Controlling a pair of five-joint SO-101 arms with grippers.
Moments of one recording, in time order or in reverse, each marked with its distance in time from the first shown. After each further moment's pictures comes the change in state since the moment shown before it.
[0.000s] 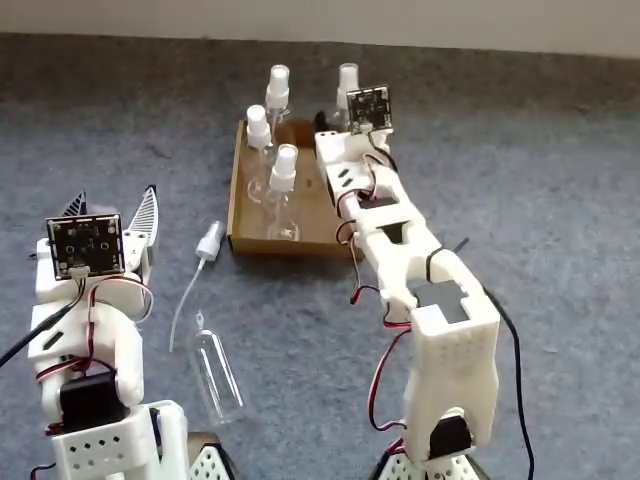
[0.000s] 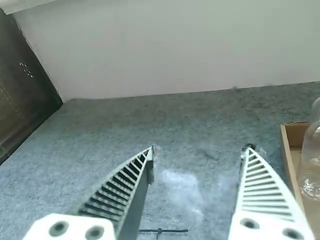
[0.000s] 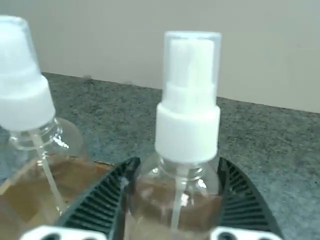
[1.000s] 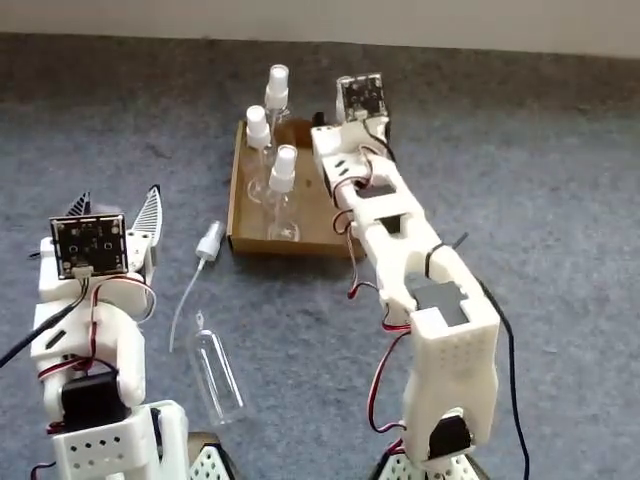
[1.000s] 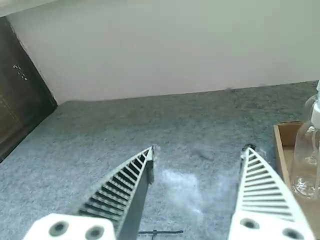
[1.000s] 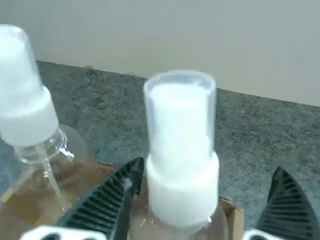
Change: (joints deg) left arm 1.1 0.0 0.0 0.0 0.0; right arm -0.7 -1.0 -7.4 12.3 0.0
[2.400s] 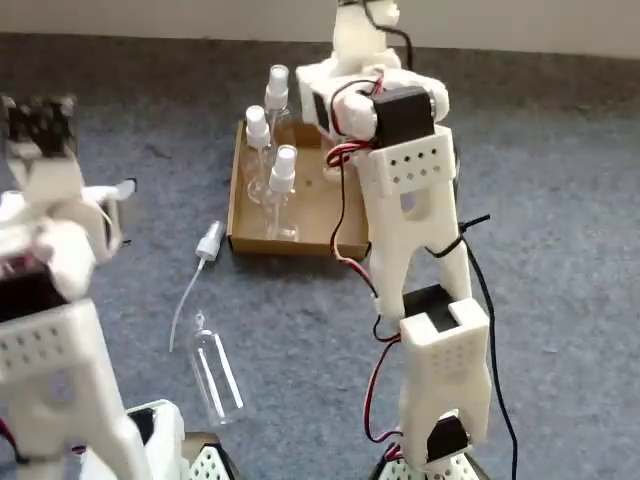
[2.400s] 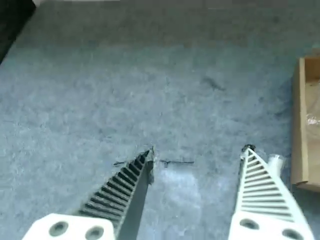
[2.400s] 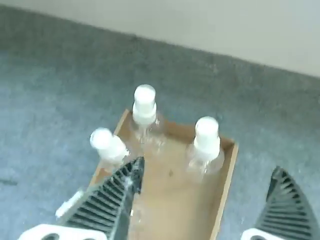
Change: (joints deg) left arm -6.1 43.5 -46.3 32.2 -0.1; right arm -6.1 -0.1 -76.3 101.6 -2.1
